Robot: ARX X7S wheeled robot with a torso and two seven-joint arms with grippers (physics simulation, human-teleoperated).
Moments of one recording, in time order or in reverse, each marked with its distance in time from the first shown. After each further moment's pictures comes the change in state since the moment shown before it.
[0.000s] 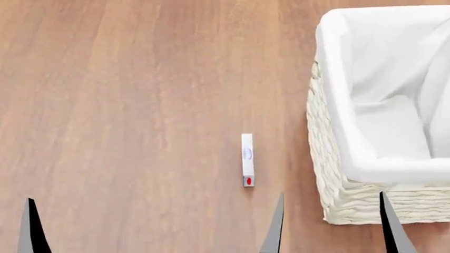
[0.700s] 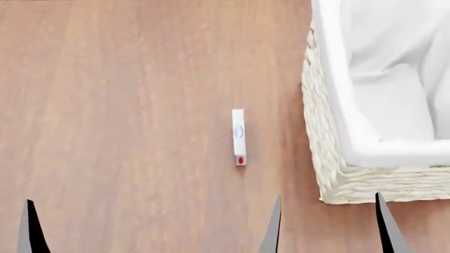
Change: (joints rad) left arm 0.001 -0.011 0.010 -0.015 -0.009 0.030 -0.012; right arm 0.003 0.015 -0.013 0.003 0.009 0.009 0.009
